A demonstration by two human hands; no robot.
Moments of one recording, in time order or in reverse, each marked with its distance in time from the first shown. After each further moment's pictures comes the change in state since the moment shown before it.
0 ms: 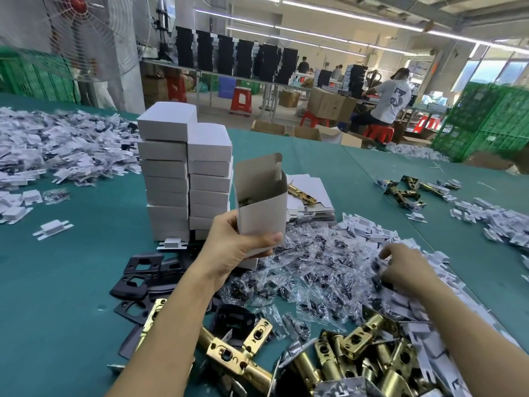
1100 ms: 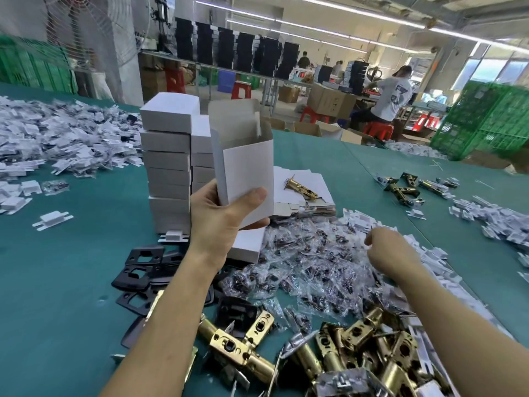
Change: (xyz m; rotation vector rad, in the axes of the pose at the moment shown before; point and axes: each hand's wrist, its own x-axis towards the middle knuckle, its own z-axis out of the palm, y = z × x) left_hand -0.004 0.024 0.003 -0.121 0.207 0.363; right_hand -0.007 -0.051 -0.009 -0.150 0.071 0.017
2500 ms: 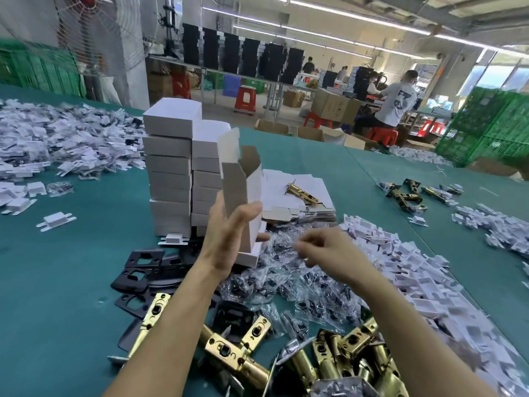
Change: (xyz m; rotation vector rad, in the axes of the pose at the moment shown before) left_hand -0.005 -0.016 0.002 0.073 -0.115 -0.112; right_hand -0.070 -0.079 -0.028 0.733 -0.274 -0.412
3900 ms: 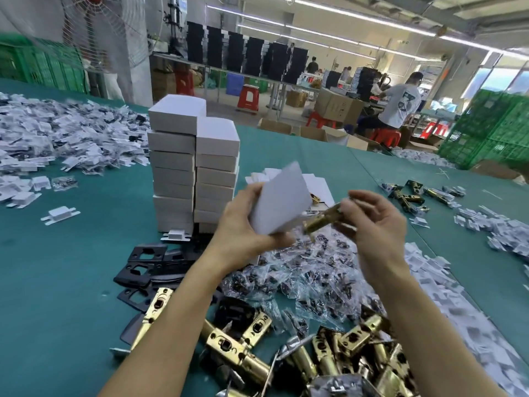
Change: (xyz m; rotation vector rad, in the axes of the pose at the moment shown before) left_hand 0.001 0.005 0.002 0.497 -0.153 0.073; right_hand -0.007 -0.007 -0.026 0.803 0.491 -0.110
